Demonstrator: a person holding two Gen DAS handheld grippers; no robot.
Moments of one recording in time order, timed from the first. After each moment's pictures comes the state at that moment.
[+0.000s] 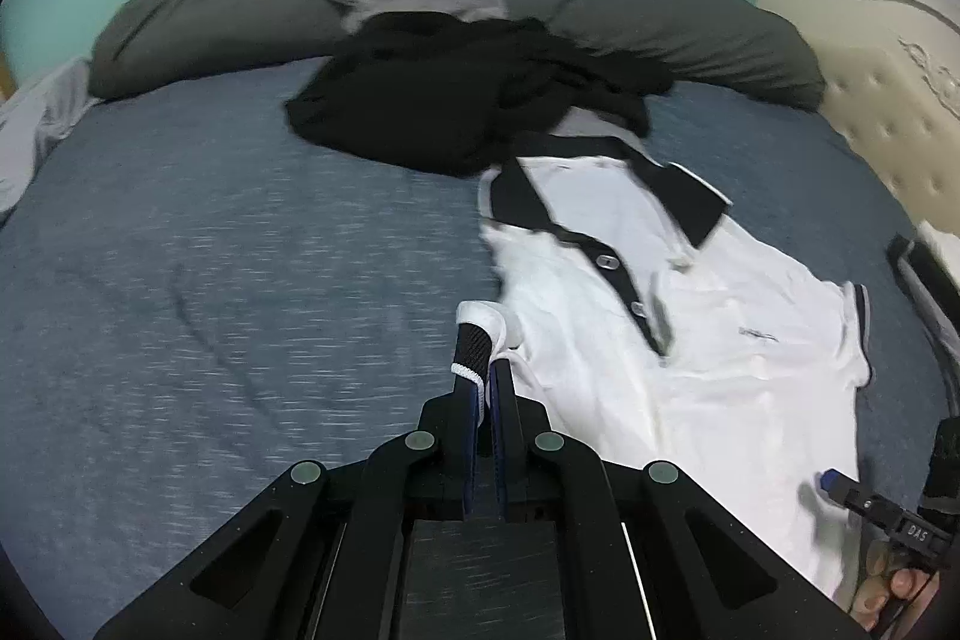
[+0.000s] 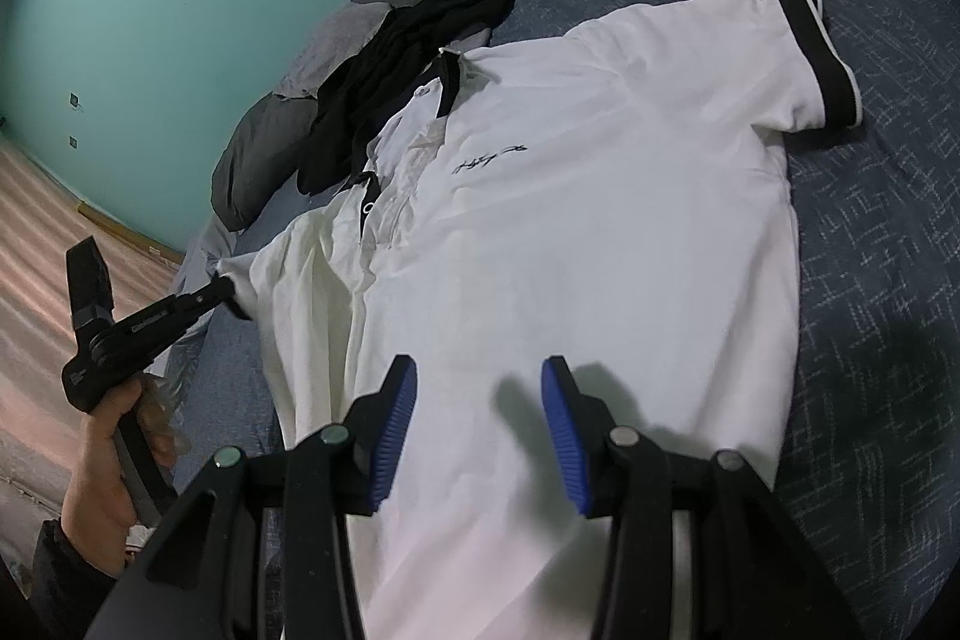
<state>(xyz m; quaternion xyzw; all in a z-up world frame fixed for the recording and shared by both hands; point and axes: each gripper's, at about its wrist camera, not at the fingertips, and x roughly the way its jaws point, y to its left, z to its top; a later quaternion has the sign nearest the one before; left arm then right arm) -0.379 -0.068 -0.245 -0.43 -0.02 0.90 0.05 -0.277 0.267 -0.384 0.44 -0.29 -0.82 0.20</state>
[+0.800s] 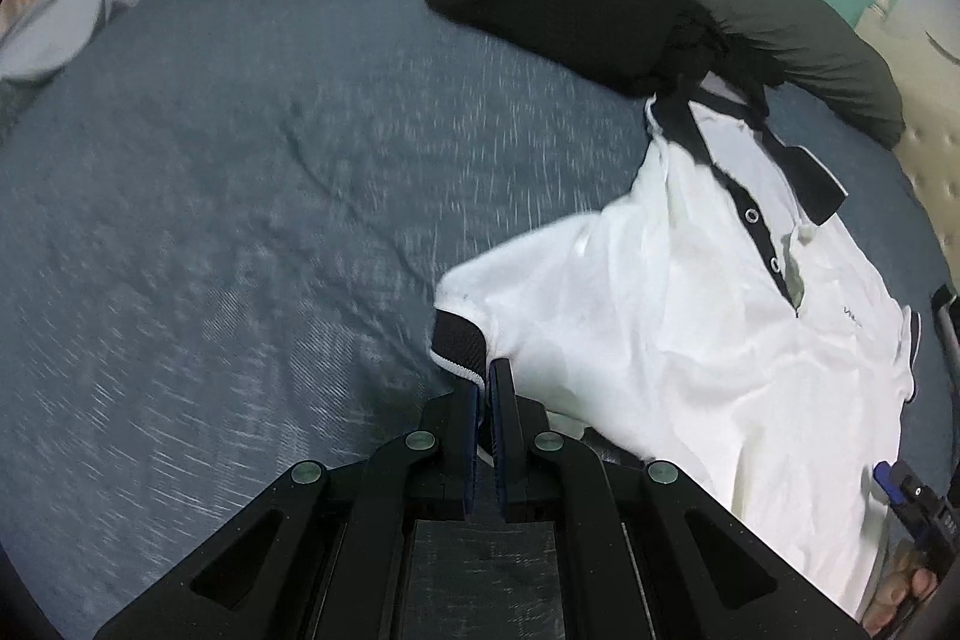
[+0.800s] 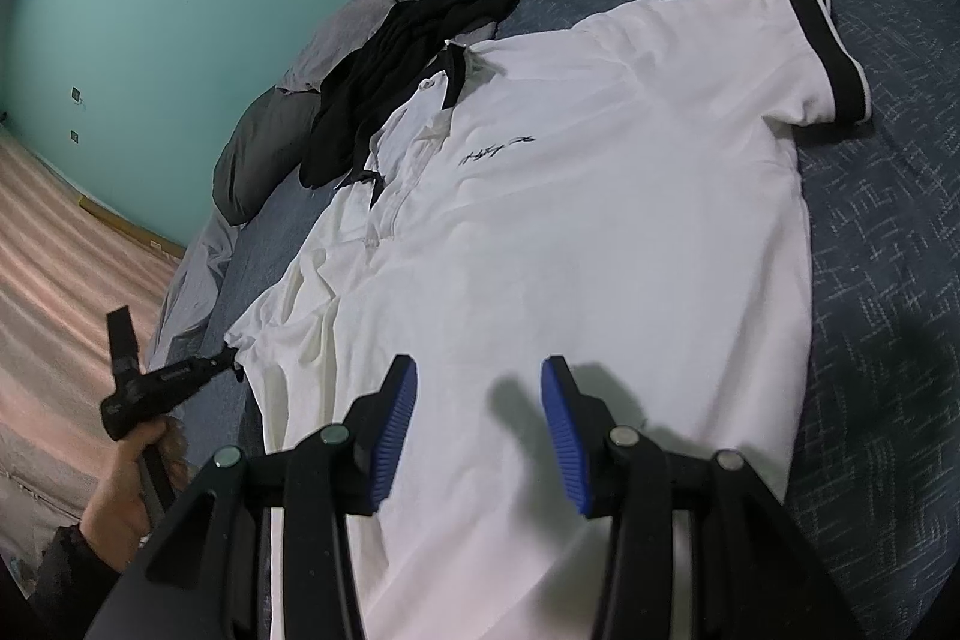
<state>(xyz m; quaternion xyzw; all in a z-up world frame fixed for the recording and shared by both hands) -0.365 -0.151 -0.312 -0.50 -0.10 0.86 -0.01 -0.277 0.262 -0.386 0.45 -0.28 -0.82 0.21</state>
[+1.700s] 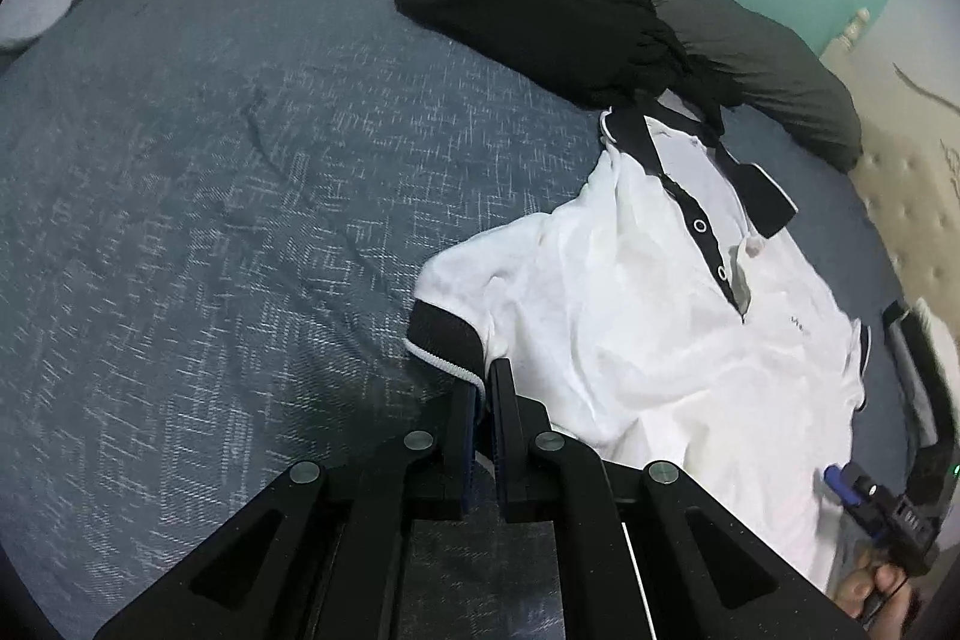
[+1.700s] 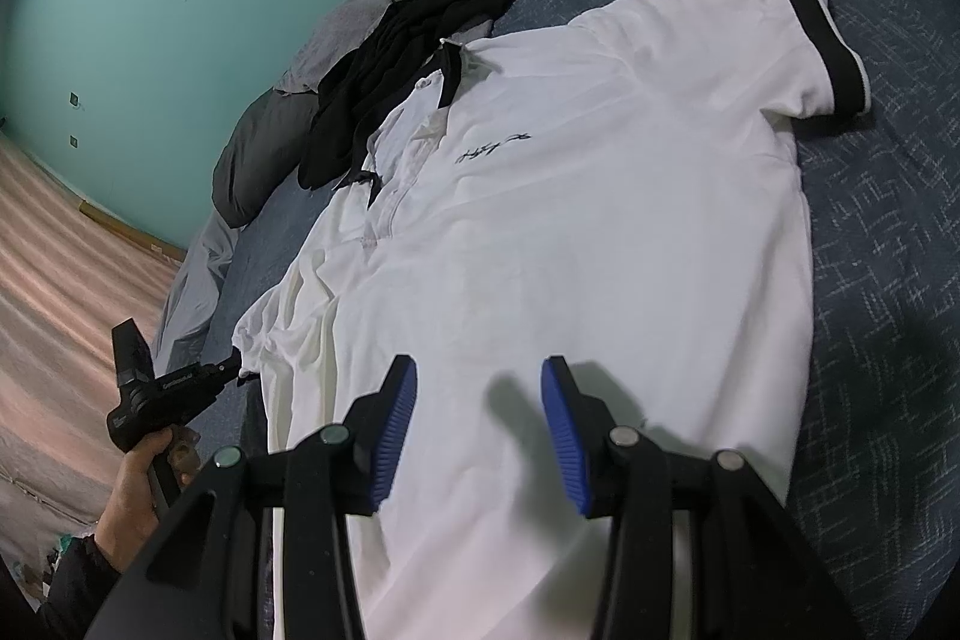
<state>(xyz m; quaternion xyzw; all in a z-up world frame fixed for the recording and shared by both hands) -0.353 -0.149 -0.303 -0.48 -0.14 0.87 0.04 -0.278 0.262 -0.389 0.45 -0.29 -0.82 0.21</state>
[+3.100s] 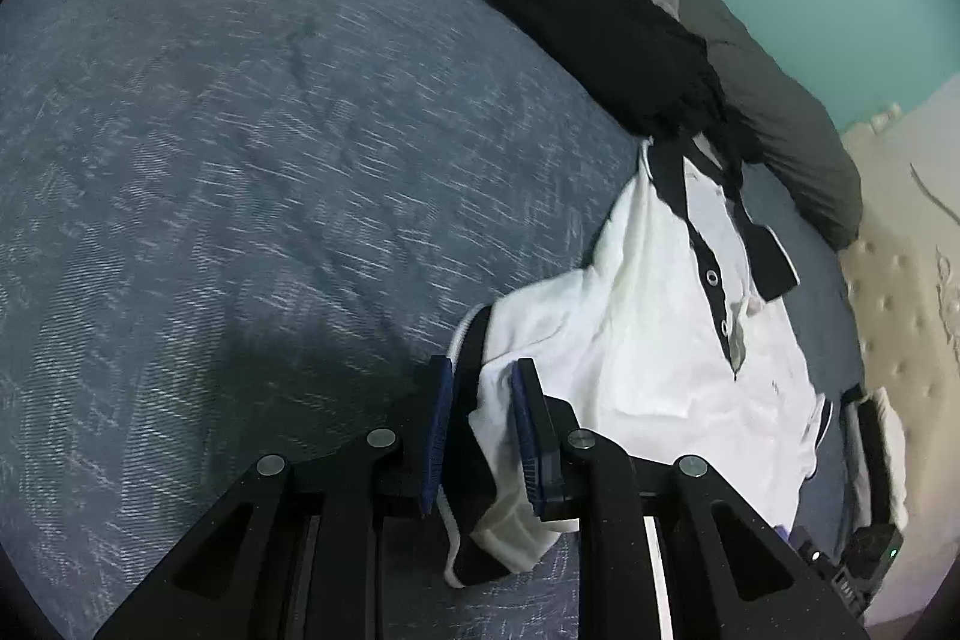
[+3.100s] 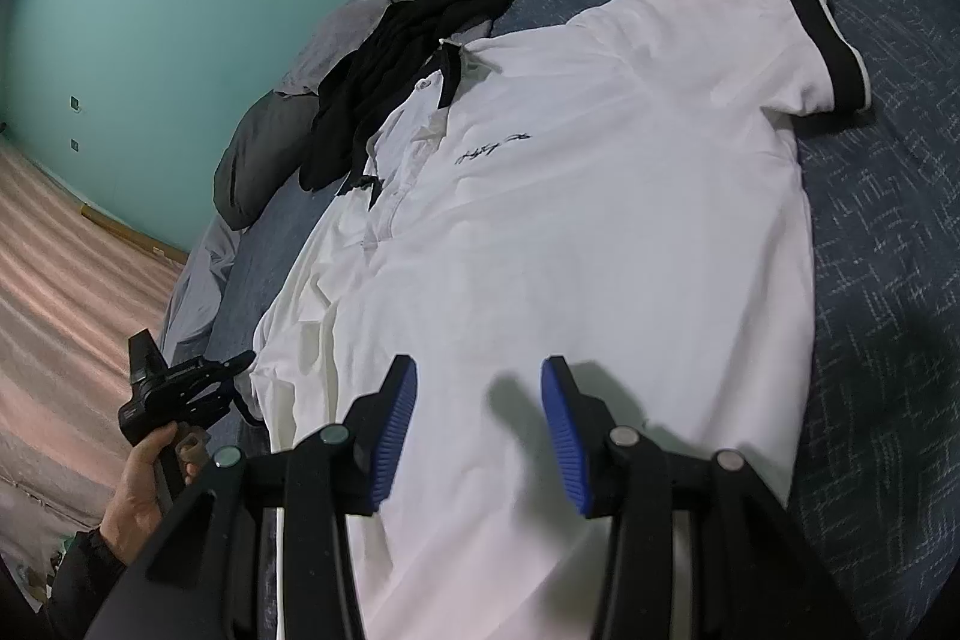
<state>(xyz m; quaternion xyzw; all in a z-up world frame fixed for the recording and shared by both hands) -0.366 -0.182 -0.321 -0.48 -0.26 0.84 0.03 -0.279 0.262 -0.389 0.45 -0.29 -0.82 0.21</state>
